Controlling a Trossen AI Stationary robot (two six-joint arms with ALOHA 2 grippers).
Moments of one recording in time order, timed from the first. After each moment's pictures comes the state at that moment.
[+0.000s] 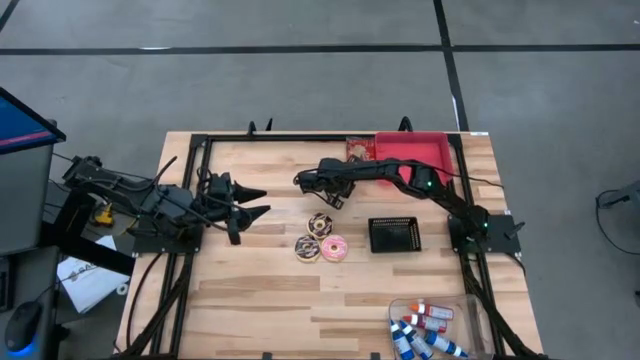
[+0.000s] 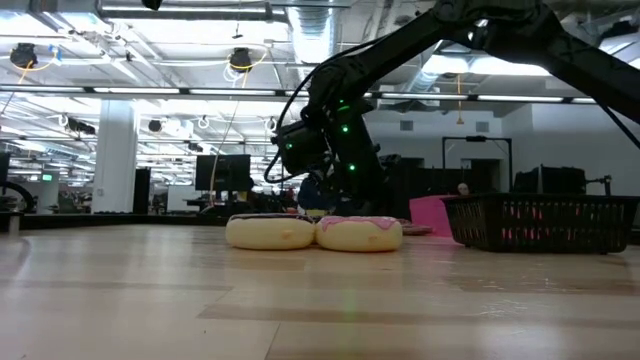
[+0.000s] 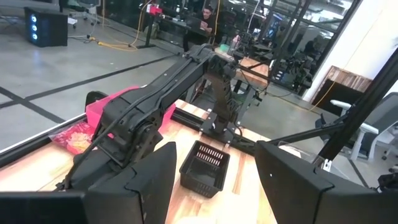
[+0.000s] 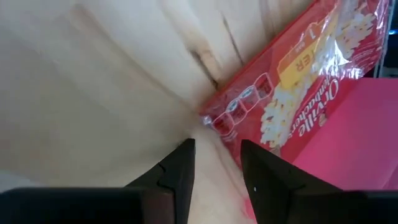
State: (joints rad) left arm -0.39 0.82 0.79 -0.07 -0.68 -0.40; right arm -0.25 2.46 1.96 -1.36 0.57 0.46
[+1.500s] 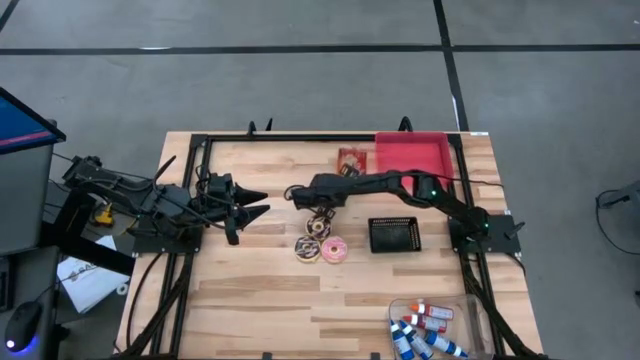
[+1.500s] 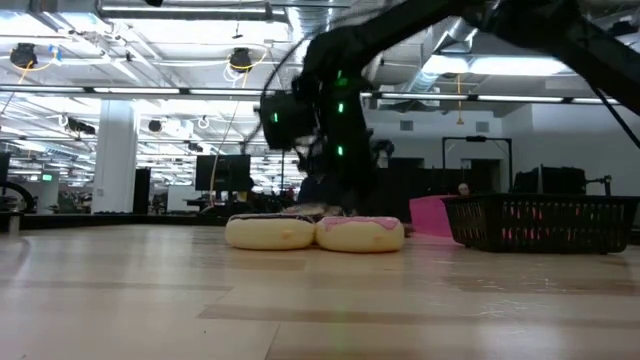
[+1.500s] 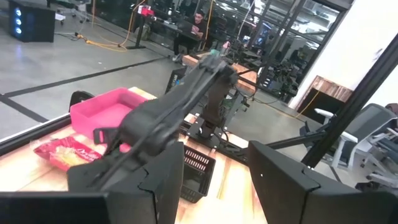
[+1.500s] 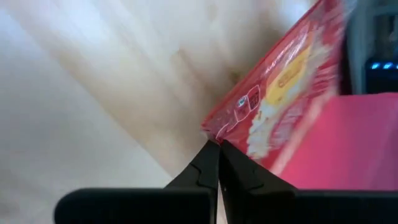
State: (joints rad) left arm -0.39 0.82 0.79 -0.04 -0.65 -0.43; right arm -0.11 2.40 1.95 -1.30 0.63 0.54
